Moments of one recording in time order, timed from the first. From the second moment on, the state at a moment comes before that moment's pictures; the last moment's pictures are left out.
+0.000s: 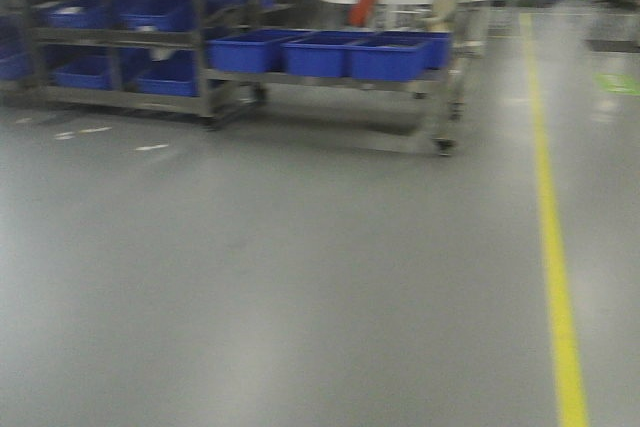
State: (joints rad) left arm -0.06 0.22 -0.45 0.02 0.28 -0.04; right arm 0.07 0.31 -0.32 -0.09 0.11 0.06
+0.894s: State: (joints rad) left arm -0.06 0.22 -0.45 0.02 0.28 -0.04; right arm 0.07 0.31 -0.32 -0.09 0.11 0.06
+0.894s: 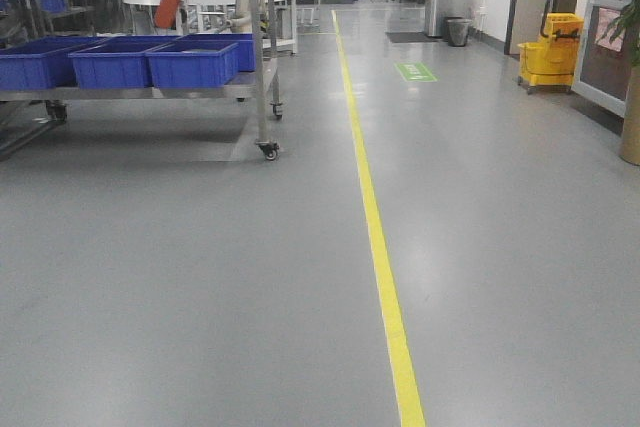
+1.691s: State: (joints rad) left arm -0.06 0.22 -0.45 0.02 0.28 -0.04; right arm 0.07 0.31 -0.32 -0.09 0.11 0.06
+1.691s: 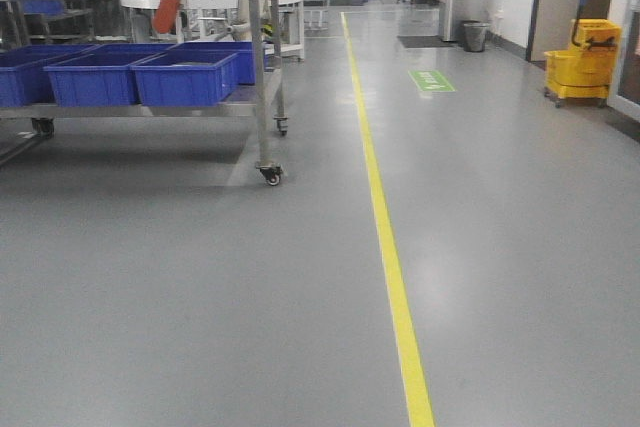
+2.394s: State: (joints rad) left arm -0.06 0.22 -0.45 0.02 0.28 -0.04; right arm 0.07 0.31 -0.32 -0.09 0.11 0.06
